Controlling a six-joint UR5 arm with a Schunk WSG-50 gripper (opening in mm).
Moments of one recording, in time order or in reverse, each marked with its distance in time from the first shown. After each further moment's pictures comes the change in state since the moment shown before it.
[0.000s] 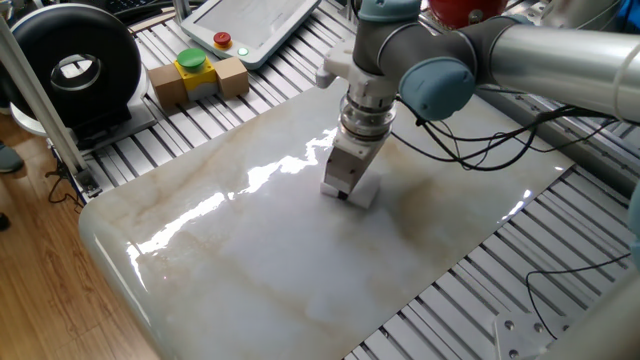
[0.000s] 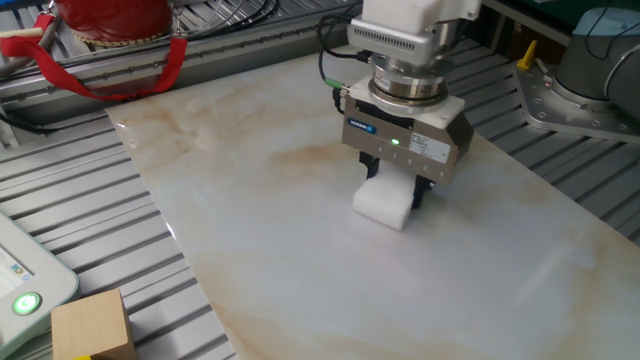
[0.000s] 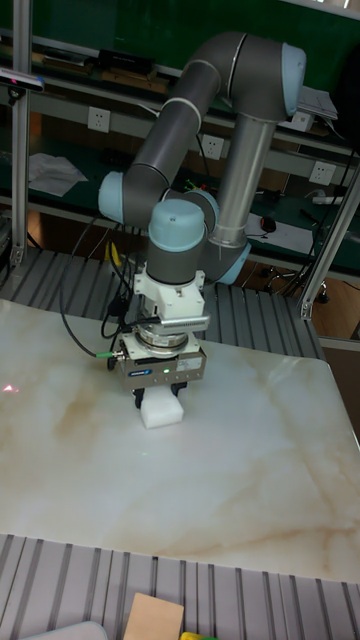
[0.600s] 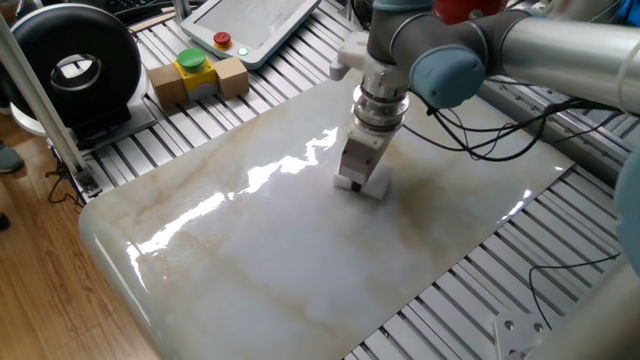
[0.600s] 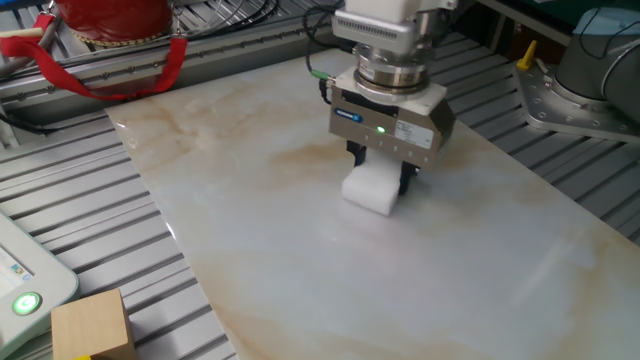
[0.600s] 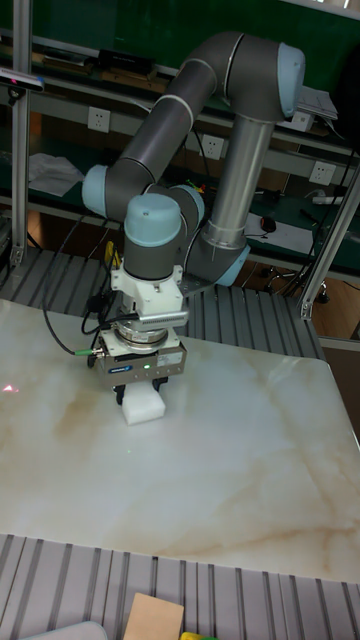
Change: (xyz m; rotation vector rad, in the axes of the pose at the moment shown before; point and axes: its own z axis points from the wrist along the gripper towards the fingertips) arm 0.011 -0.028 -0.006 -0.004 0.013 -0.042
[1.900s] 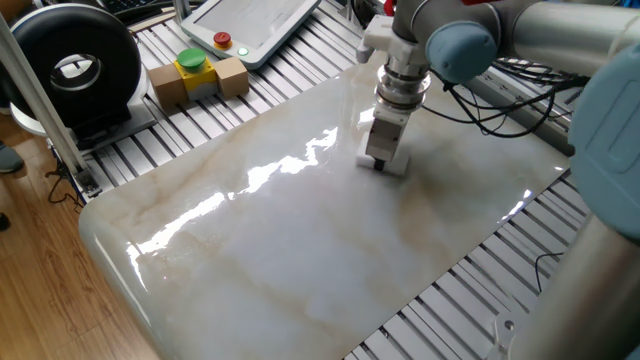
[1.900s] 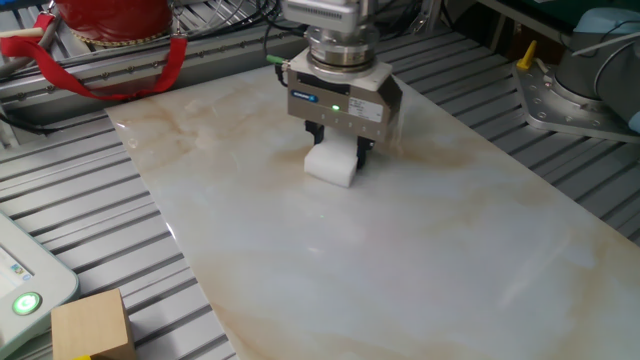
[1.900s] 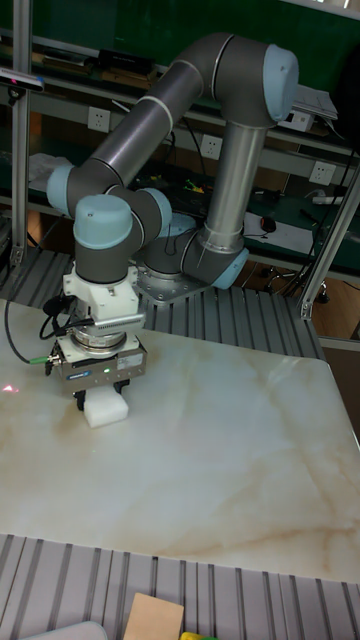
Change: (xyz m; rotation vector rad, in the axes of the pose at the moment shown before) arm 0.005 -0.069 0.001 -0.001 0.007 -0.089
